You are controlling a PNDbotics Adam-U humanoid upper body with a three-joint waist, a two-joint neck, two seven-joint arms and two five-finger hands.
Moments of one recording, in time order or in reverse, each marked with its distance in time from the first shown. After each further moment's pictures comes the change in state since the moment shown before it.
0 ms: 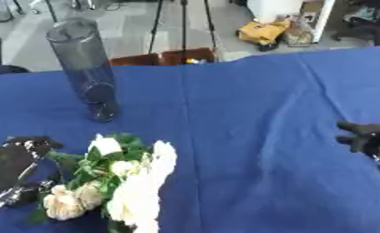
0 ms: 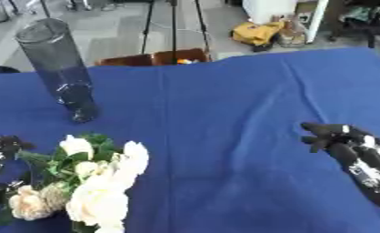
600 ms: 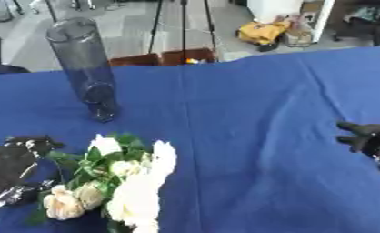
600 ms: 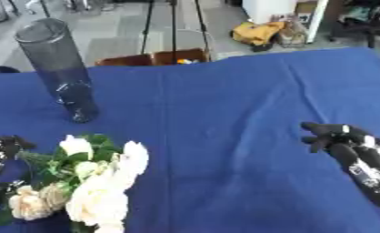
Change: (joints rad) left arm -0.001 0.000 0.000 0.003 0.000 -0.001 0.002; right arm 0.000 0.000 0.000 0.000 0.000 -0.001 -0.001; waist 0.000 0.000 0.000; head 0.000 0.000
